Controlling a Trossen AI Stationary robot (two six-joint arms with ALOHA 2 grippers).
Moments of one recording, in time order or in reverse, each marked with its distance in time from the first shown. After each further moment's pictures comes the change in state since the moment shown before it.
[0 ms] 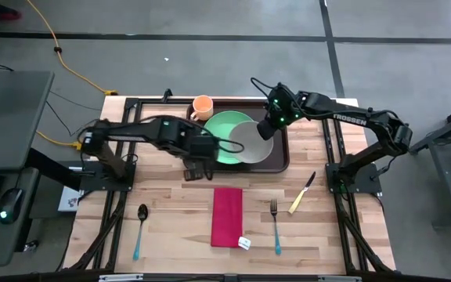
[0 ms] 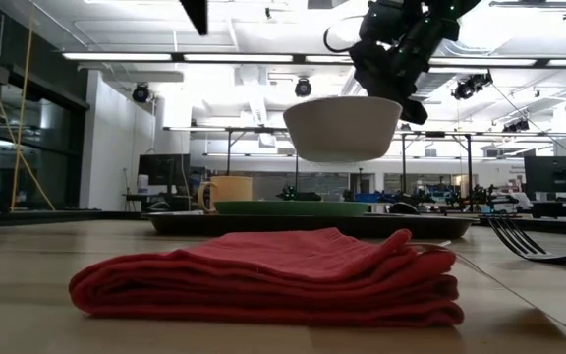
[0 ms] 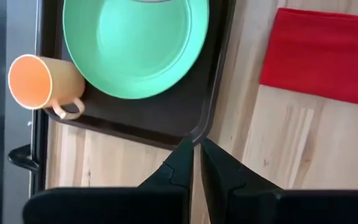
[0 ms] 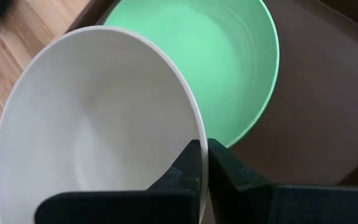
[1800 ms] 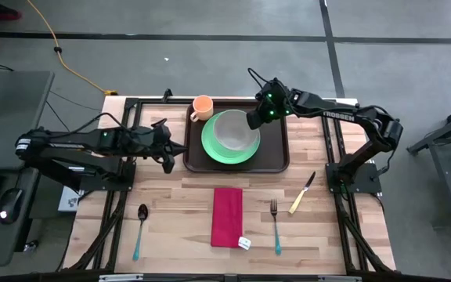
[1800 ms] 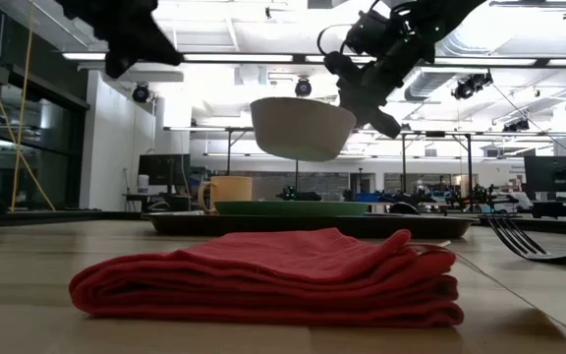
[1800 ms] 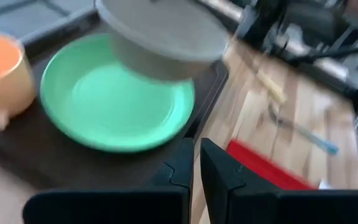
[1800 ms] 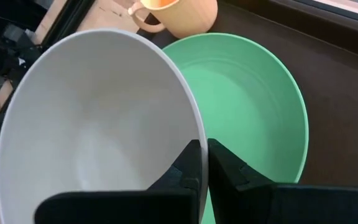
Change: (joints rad) left arm 0.110 -0.912 -1.199 1.142 0.074 -0.252; right arm -0.040 0.103 0.000 0.284 -0.038 0.142
